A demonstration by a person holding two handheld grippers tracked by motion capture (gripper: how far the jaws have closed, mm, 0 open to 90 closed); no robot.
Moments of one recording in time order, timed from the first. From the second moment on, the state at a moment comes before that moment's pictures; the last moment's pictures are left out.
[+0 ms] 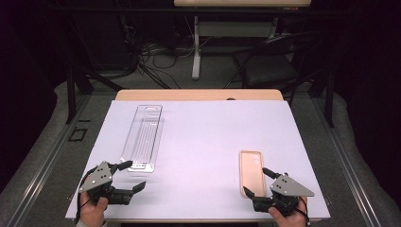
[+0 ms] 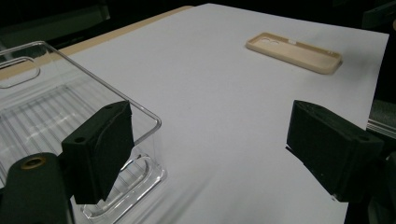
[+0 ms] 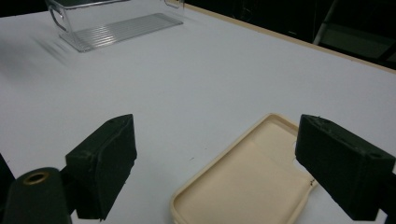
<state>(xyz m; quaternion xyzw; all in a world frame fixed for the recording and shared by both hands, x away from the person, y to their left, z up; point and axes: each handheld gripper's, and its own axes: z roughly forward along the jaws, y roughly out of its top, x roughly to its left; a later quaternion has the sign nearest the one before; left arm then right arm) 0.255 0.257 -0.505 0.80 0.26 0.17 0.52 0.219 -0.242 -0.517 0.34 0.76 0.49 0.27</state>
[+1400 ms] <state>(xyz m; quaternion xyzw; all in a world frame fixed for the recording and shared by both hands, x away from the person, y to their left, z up) 0.314 0.249 -0.464 0.78 0.46 0.03 0.41 0.278 -0.225 -0.478 0.51 0.77 0.36 0.14</state>
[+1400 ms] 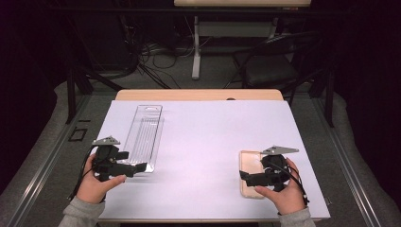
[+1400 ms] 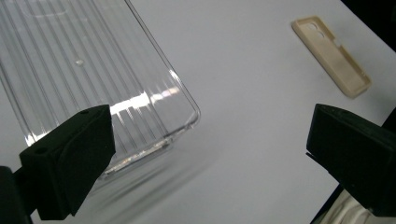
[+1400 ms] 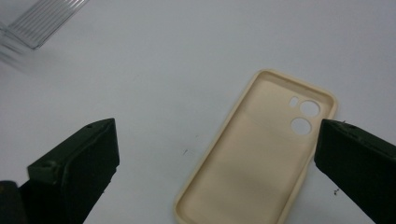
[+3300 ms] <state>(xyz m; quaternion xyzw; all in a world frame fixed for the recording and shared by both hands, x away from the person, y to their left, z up) 0.371 0.246 -0.448 0.77 0.50 0.04 0.40 0.335 -0.231 -0.476 0.53 0.79 0.29 0.13</state>
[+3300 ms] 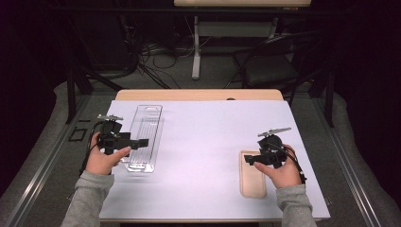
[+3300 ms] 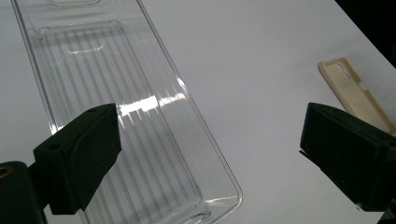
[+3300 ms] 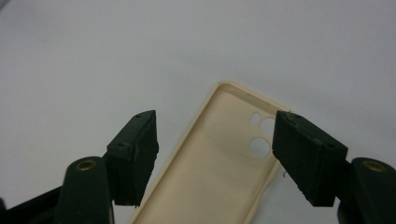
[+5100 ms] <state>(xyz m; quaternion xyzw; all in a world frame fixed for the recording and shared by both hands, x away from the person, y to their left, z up) 0.366 0.248 -0.448 0.77 0.49 0.03 0.40 0.321 -0.222 -0.493 0.38 0.90 0.22 0.08</state>
